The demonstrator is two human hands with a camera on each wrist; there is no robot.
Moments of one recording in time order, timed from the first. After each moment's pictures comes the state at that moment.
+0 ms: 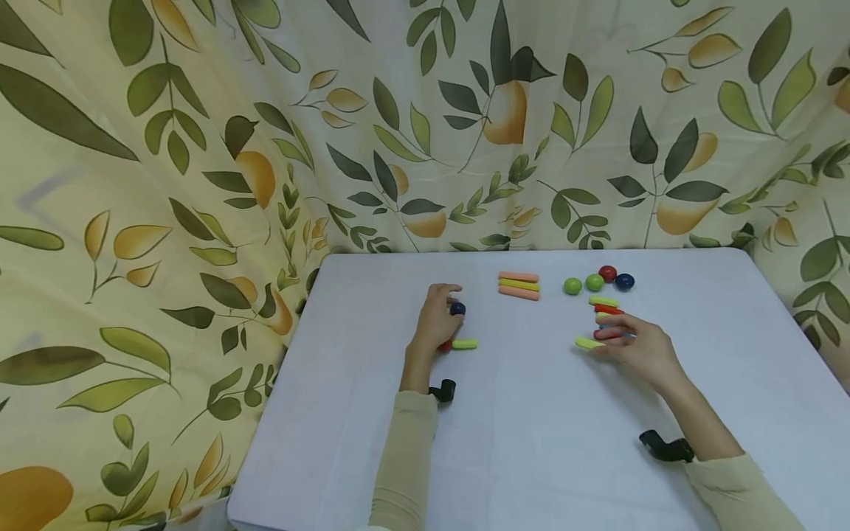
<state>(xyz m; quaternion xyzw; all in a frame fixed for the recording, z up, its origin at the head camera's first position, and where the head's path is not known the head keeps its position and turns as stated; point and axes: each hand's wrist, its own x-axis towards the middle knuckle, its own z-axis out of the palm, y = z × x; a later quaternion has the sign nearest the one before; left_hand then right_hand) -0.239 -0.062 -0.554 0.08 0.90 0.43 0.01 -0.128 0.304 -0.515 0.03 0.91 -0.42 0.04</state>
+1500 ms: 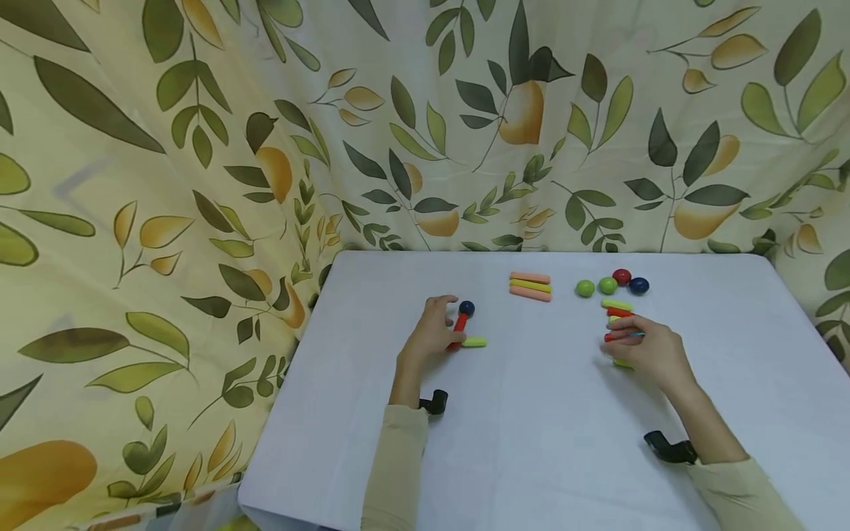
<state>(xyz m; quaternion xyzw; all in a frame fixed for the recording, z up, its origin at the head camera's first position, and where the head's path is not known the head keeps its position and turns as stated) -0.208 -0.094 -0.533 0.06 0.90 0.43 0.11 -0.133 0.295 -0.511 0.04 0.92 -0.38 0.02</state>
